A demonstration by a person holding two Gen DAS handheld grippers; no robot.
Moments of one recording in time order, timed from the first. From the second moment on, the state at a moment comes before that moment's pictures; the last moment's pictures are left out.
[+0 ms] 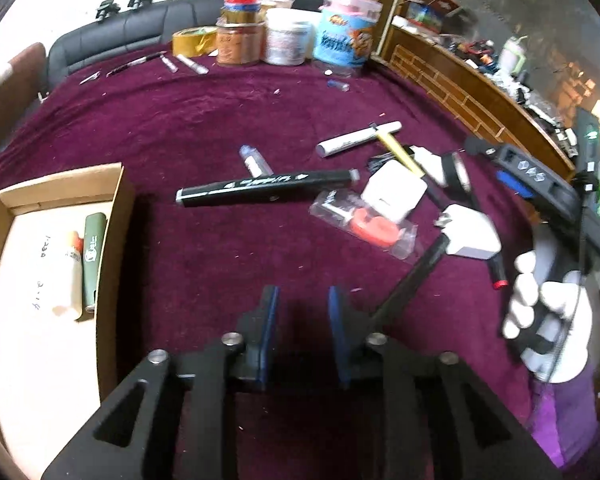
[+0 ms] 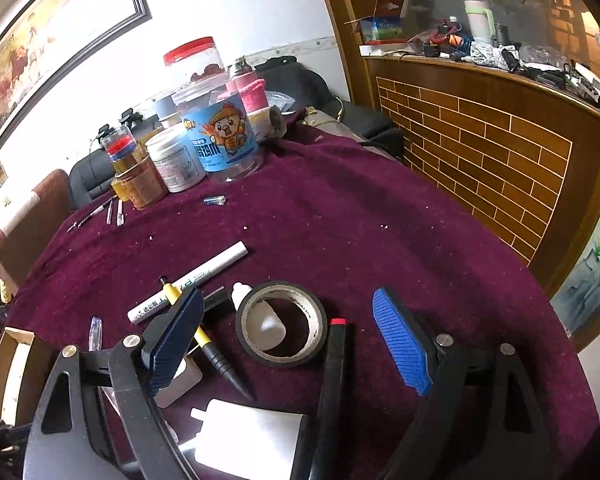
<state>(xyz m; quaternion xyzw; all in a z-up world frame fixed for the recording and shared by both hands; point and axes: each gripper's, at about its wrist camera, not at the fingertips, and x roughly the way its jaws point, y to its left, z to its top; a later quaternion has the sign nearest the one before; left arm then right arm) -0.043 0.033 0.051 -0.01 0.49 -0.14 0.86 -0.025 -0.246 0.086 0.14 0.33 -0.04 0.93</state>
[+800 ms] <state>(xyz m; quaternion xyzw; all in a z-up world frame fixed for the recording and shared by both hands) 0.030 0.001 0.034 0.18 0.50 -0.19 0.82 -0.015 -0.243 0.076 0.13 0.36 -0.05 0.92</state>
